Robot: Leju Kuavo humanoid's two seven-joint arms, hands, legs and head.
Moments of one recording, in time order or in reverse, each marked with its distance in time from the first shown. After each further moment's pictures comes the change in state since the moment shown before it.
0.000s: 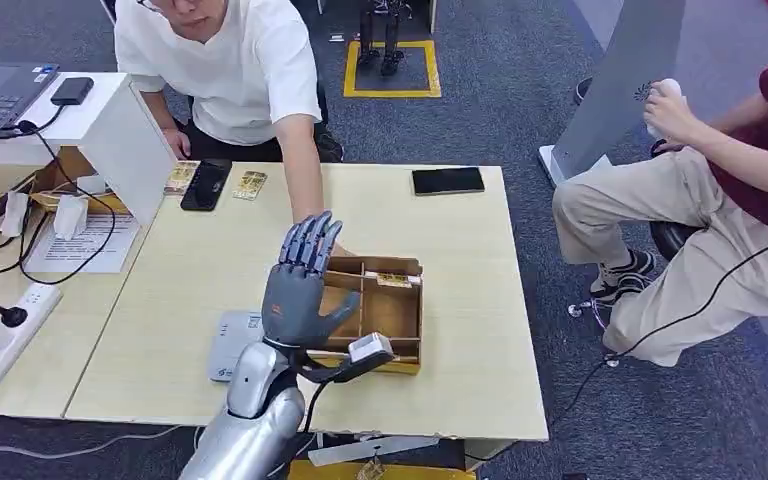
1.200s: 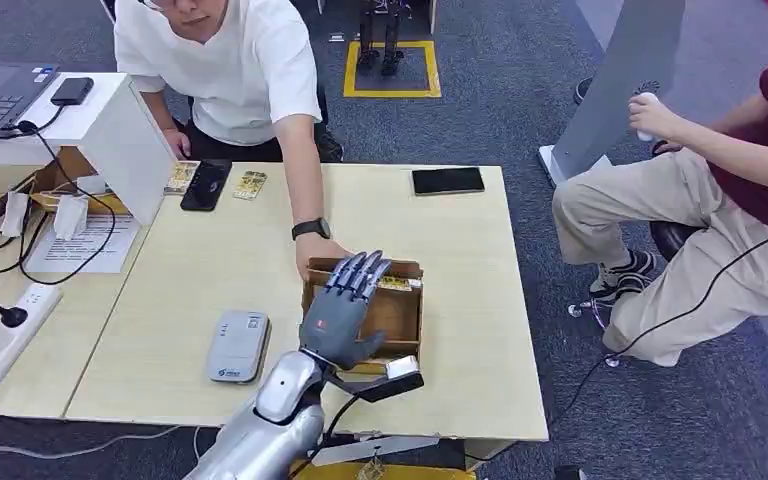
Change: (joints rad) left arm -0.100 0.022 -0.217 0.274 -0.019 -0.082 0.178; right arm -0.003 -0.009 0.084 0.018 -0.010 0.000 0.040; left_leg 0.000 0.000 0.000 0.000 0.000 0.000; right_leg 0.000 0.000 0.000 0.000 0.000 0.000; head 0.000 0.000
